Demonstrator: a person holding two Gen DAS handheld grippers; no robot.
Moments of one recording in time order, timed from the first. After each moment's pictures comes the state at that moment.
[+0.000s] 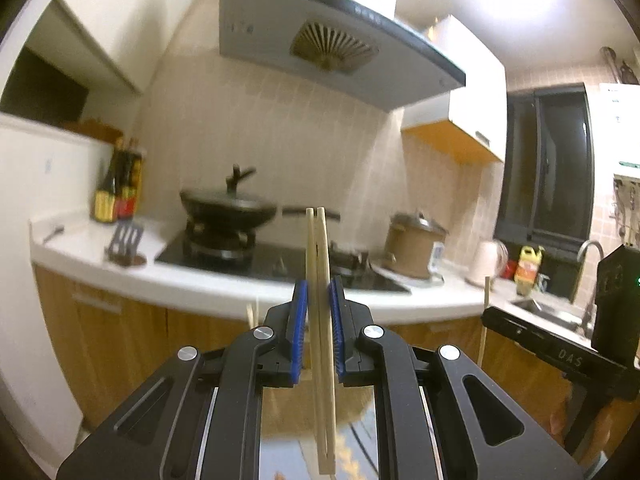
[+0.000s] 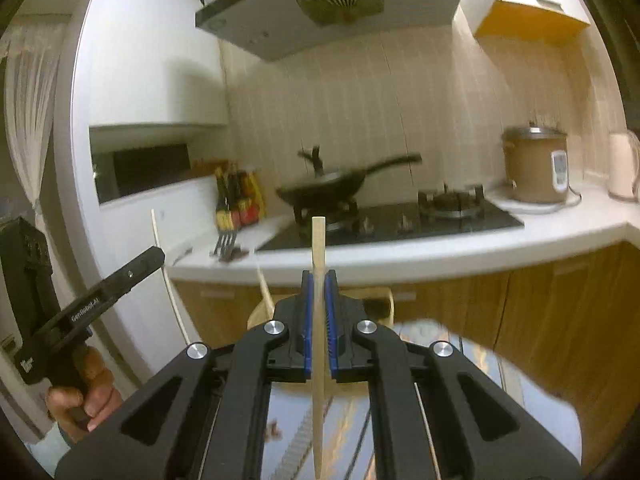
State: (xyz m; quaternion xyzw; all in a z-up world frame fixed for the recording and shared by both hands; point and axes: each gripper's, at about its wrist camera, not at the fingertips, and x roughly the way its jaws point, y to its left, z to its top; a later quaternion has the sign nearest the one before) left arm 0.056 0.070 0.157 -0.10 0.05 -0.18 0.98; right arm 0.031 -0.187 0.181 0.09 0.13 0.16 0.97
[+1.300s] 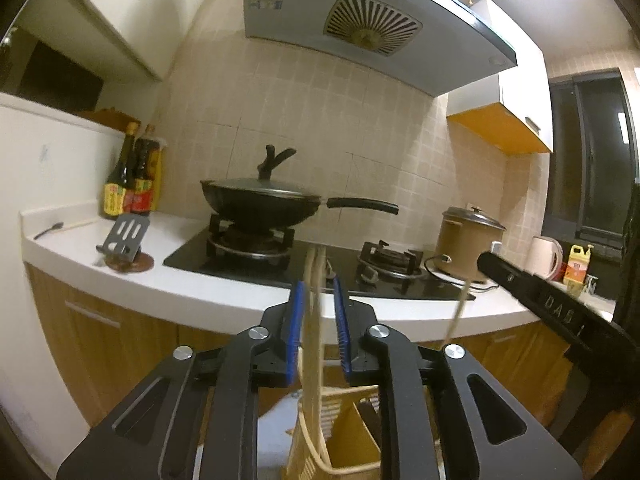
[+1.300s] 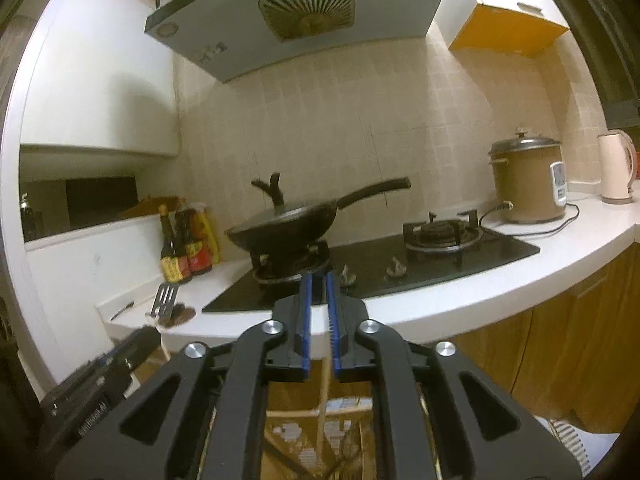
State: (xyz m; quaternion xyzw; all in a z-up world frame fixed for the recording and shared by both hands) left arm 0.177 0.067 0.115 -0.10 0.07 -0.12 0.98; right arm 0.181 -0.138 0.152 0.11 0.08 0.08 0.99
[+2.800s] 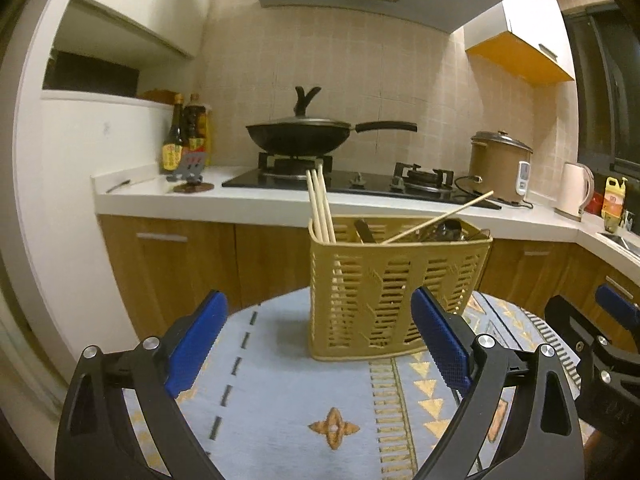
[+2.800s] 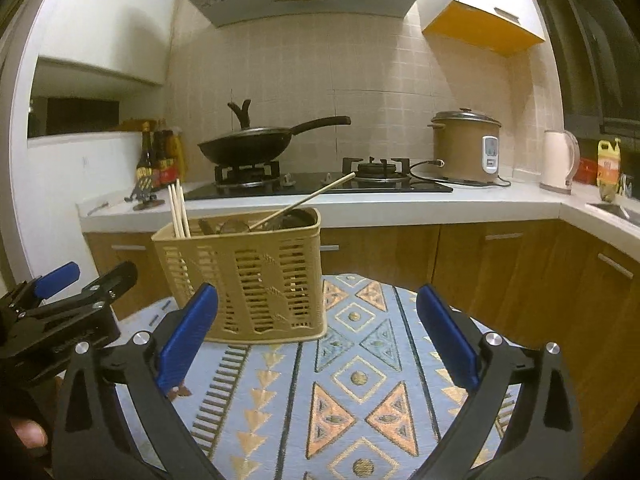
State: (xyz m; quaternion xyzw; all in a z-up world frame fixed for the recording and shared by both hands) left arm 0.059 0.024 0.047 -0.03 0.16 -0.02 0.99; right arm 0.023 -0.163 0.061 0.02 0.16 0.00 0.99
